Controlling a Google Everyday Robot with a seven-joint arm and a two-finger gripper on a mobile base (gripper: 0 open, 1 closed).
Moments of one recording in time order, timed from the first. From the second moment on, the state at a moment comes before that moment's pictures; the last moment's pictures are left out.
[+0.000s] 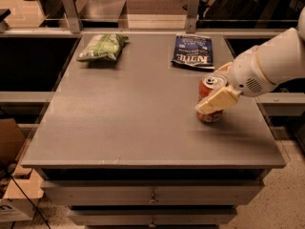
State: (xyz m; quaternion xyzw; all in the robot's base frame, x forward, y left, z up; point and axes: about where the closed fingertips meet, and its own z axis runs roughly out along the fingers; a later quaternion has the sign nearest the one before) arm 0.515 -0.143 0.894 -0.53 0.78 0.12 0.32
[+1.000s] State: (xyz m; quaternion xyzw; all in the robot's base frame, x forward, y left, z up) arm 0.528 -0.124 0.929 -0.54 0.75 0.13 0.36
